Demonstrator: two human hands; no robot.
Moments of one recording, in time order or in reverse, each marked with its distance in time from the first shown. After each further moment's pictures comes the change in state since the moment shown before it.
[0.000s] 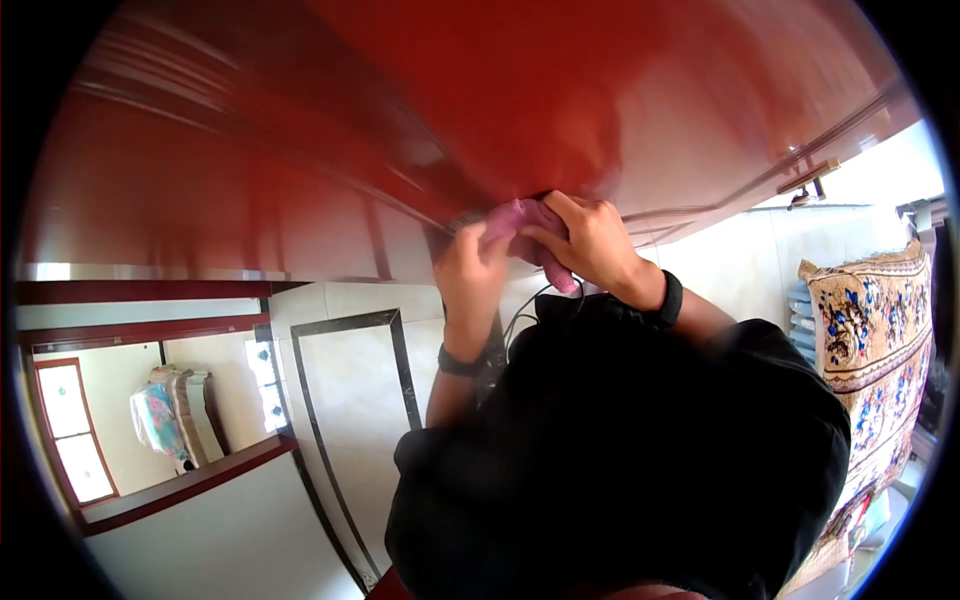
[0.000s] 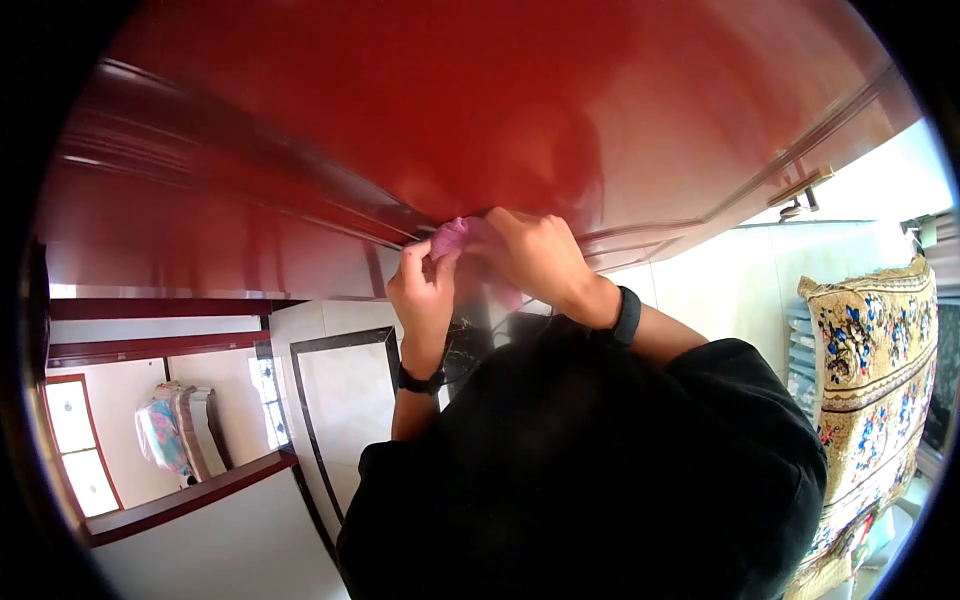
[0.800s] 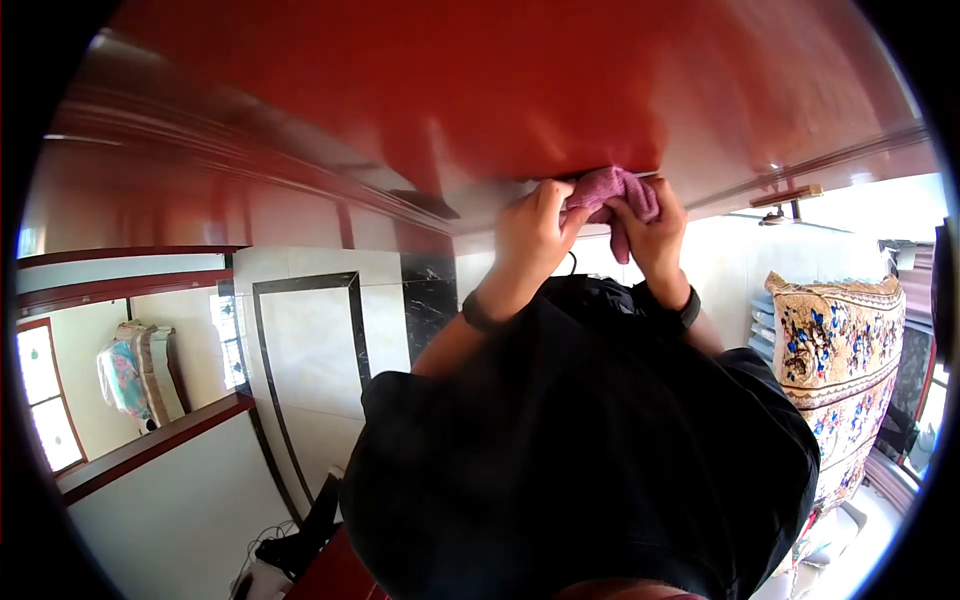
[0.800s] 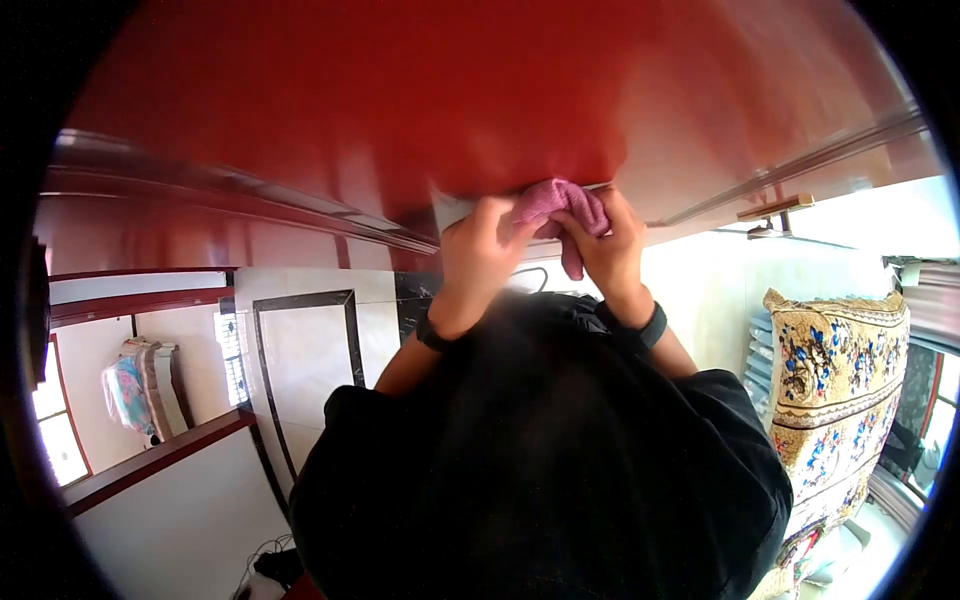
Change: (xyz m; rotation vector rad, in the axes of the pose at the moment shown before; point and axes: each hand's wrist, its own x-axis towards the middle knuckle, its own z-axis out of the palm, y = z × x) left_hand 0.020 0.099 0.103 -0.193 -0.099 0.090; right_hand -0.043 0.084 -0.088 0.125 0.368 0.264
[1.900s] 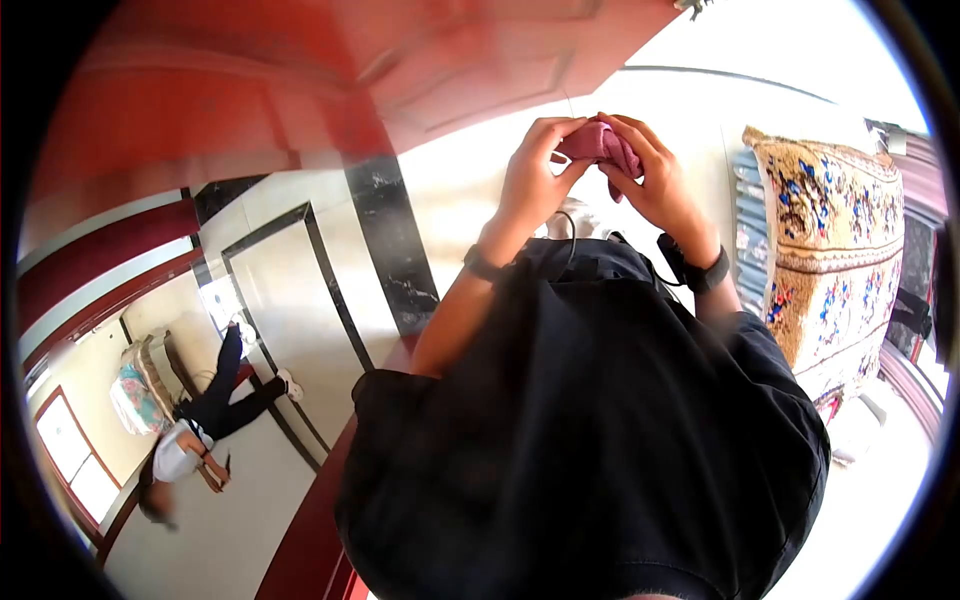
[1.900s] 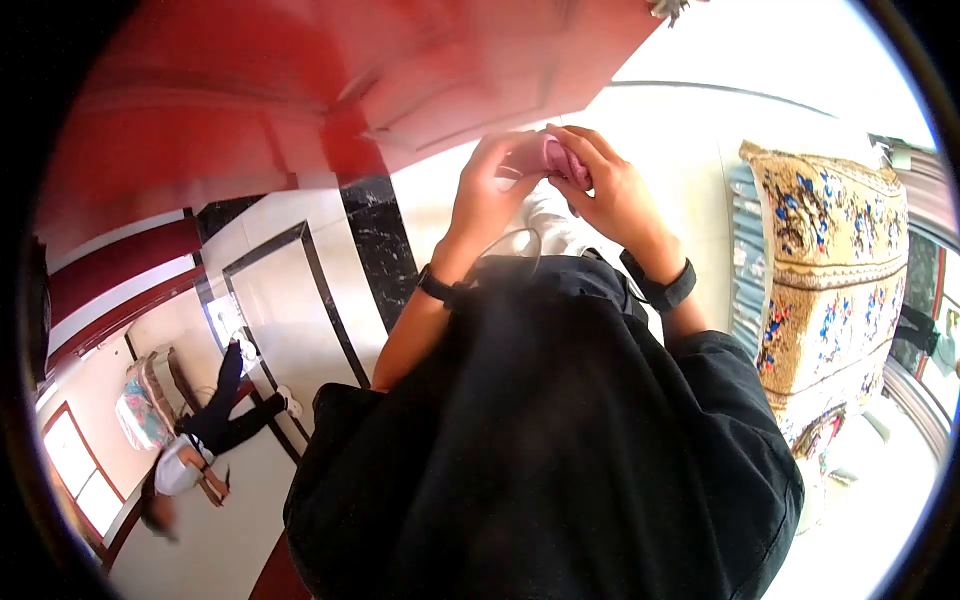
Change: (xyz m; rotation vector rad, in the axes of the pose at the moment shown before) left_hand -0.205 0.154 0.102 -0.640 -0.385 -0.372; right_hand -0.198 0.062 -0.195 -0.204 -0.397 -0.007
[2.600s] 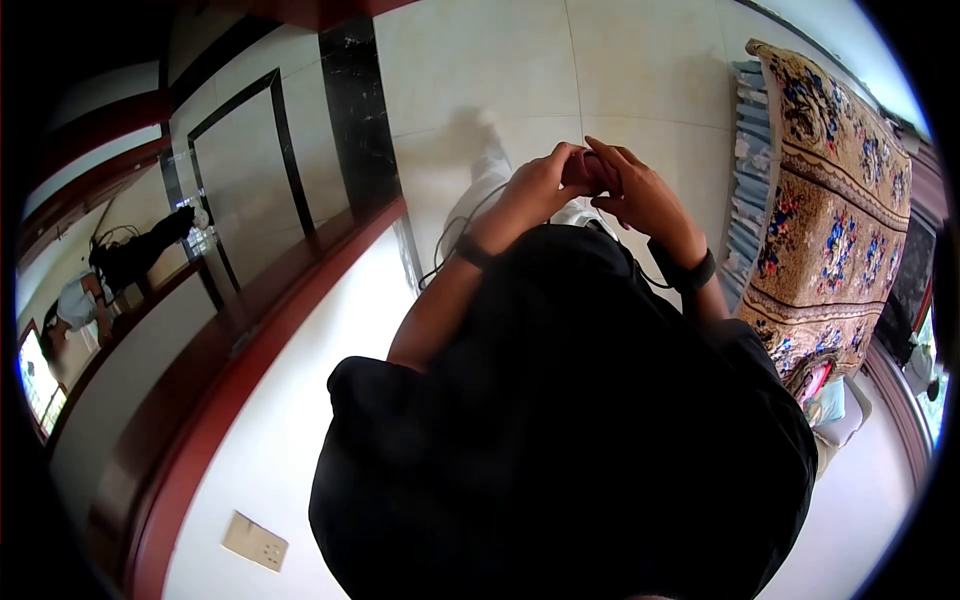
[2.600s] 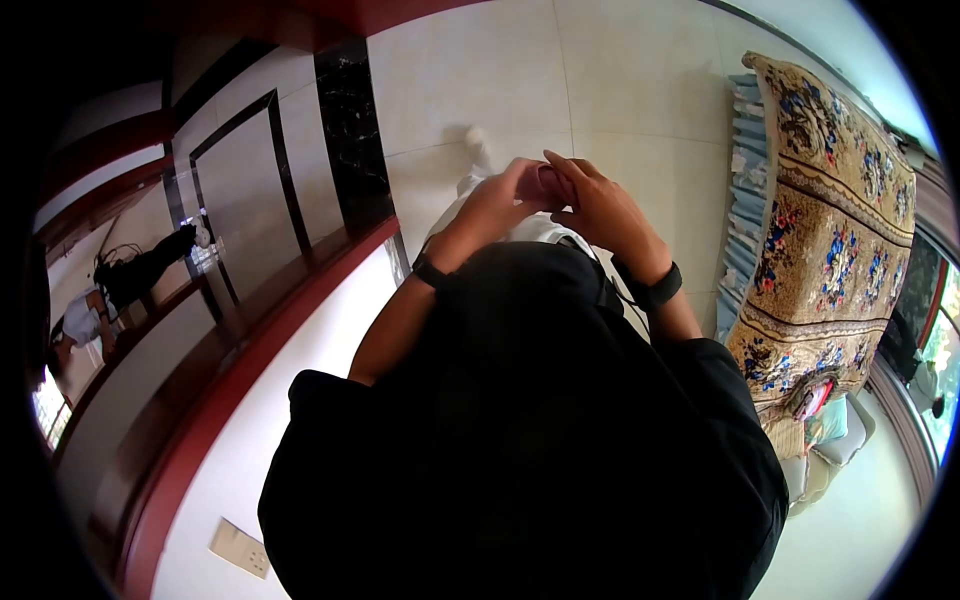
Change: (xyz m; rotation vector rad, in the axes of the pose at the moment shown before) left_hand -0.490 0.067 0.184 0.056 -0.271 -0.357; right_hand -0.498 -0.051 0.003 -0.017 -0.519 0.256
